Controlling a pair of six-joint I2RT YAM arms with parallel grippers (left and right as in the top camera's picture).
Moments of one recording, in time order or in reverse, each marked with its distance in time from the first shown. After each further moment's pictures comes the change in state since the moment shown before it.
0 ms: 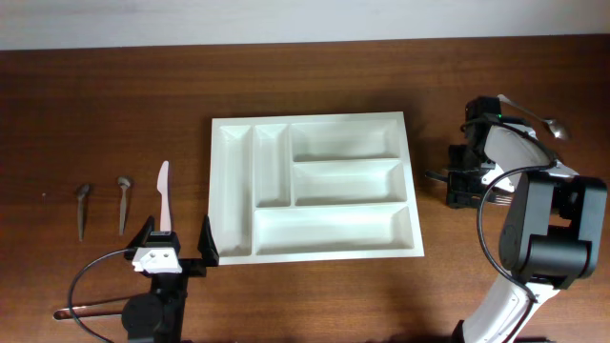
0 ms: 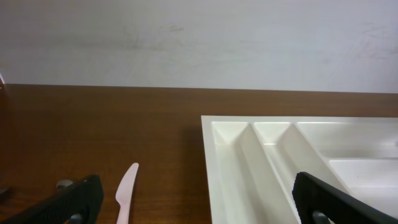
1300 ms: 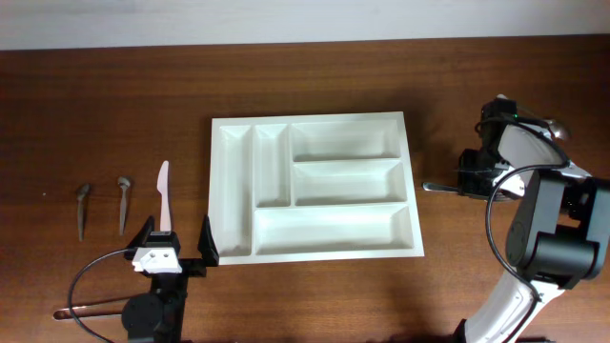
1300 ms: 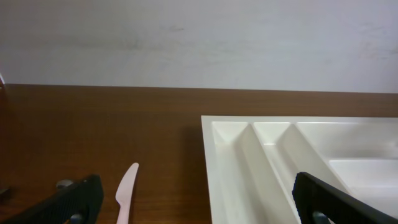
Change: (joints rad) left arm 0.000 0.000 0.000 0.000 0.000 0.000; right arm -0.071 0.020 0.034 -0.054 -0.031 -0.081
